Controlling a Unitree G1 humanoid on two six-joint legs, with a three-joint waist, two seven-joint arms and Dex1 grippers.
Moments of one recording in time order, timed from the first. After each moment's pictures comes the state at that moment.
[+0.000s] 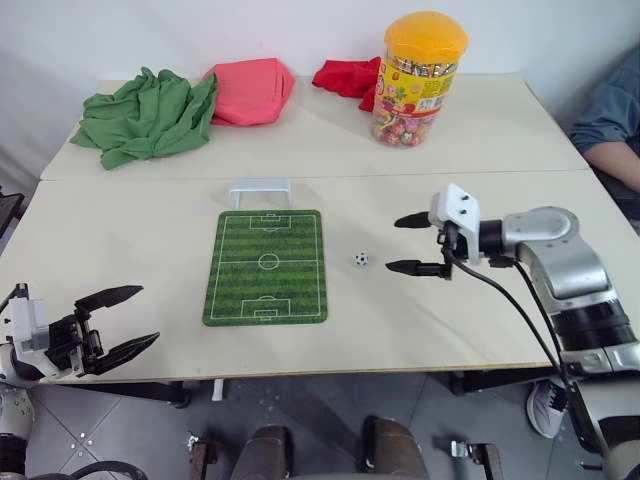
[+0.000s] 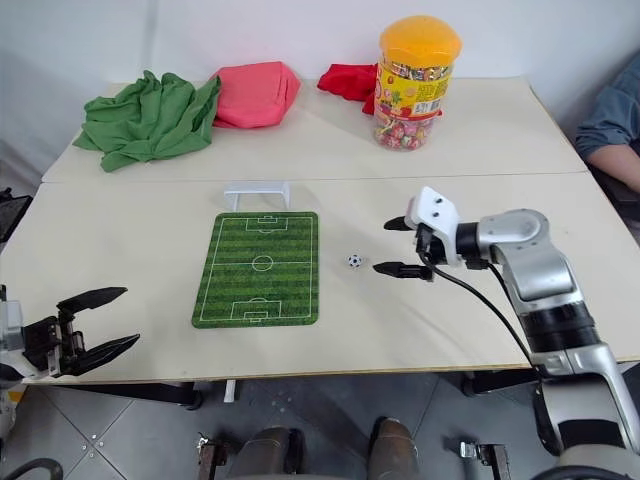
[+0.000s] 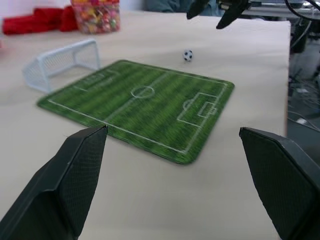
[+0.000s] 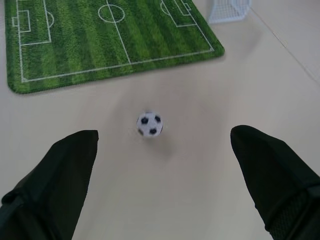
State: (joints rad) left arm -0.06 0.84 0.35 0.57 -0.81 -0.35 -1.50; right arm -0.75 -0.69 0.17 0.23 0.19 0.30 1.21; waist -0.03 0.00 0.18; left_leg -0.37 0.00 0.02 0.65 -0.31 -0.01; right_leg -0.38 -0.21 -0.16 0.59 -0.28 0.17
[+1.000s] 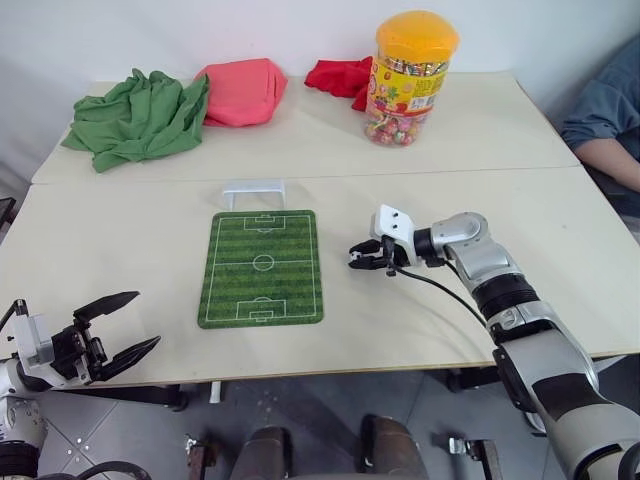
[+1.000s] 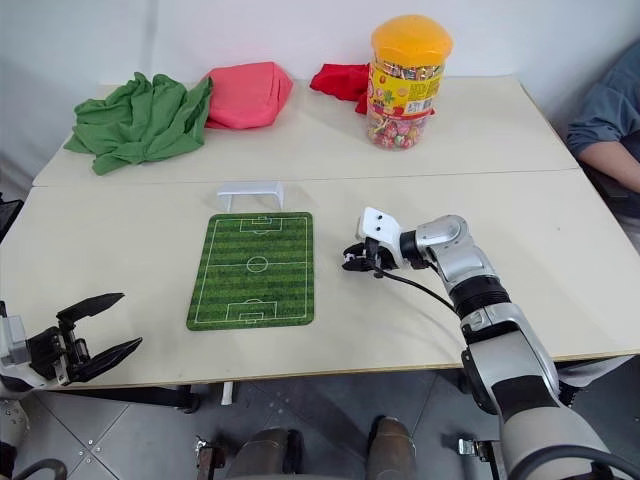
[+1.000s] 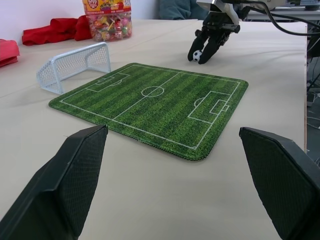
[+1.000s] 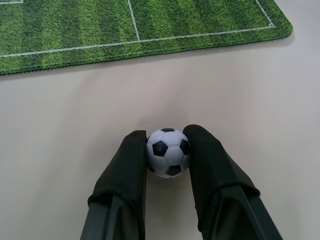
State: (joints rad) left arm -0.05 0.80 0.31 0.64 -0.86 -0.48 -1.50; right arm -0.95 -0.43 0.27 0.78 -0.01 -0.03 1.24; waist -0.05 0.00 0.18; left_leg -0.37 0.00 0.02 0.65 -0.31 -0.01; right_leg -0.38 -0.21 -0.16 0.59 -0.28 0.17
